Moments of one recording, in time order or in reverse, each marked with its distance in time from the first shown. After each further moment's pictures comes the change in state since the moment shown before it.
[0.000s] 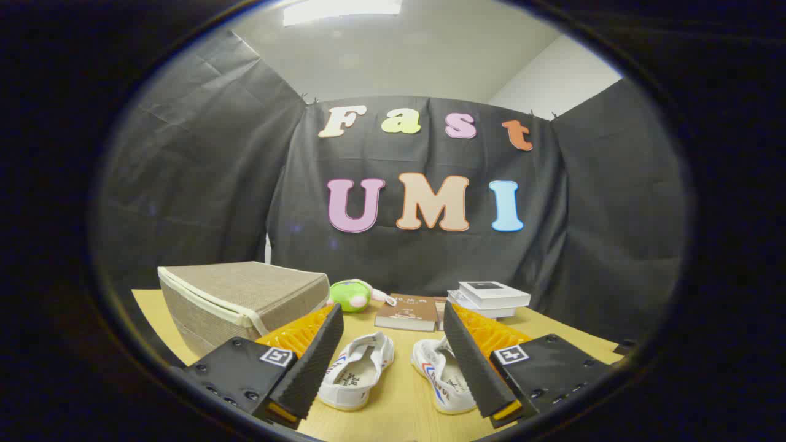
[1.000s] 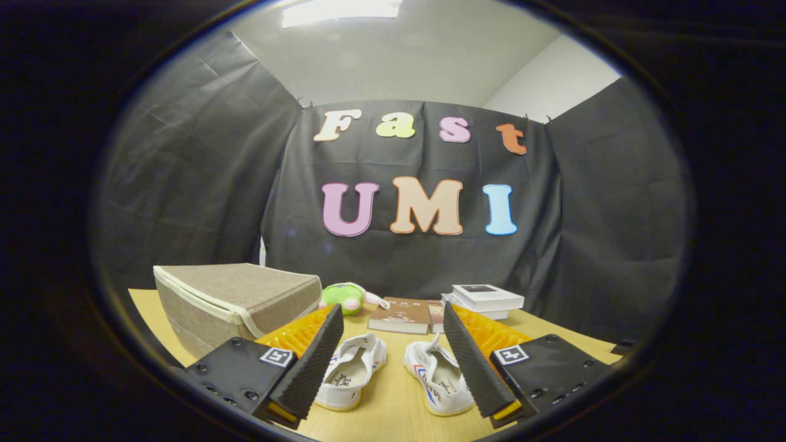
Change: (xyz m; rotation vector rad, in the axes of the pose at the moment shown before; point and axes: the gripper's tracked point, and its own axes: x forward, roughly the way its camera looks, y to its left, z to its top) arm -0.002 -0.009 0.001 0.003 -0.022 -0.019
